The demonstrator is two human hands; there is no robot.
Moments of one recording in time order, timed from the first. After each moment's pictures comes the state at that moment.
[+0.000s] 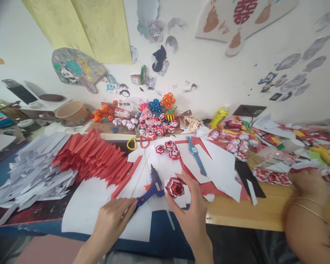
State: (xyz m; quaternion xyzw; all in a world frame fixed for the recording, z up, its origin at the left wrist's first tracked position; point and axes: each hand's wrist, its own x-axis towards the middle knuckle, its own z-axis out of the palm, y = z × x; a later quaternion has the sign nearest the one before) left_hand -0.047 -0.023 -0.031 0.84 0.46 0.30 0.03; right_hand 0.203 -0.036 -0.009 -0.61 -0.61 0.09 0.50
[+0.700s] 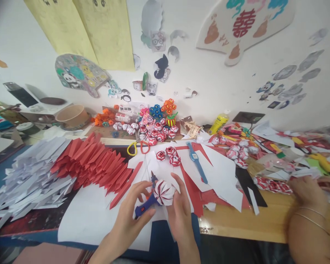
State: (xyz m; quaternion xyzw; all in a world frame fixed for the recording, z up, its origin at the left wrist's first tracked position) left_hand -0.001 0.002 0.001 0.75 0.40 0.43 0.30; right_hand 0.163 -0.012 -0.014 -0.43 -0.35 0.51 0.66
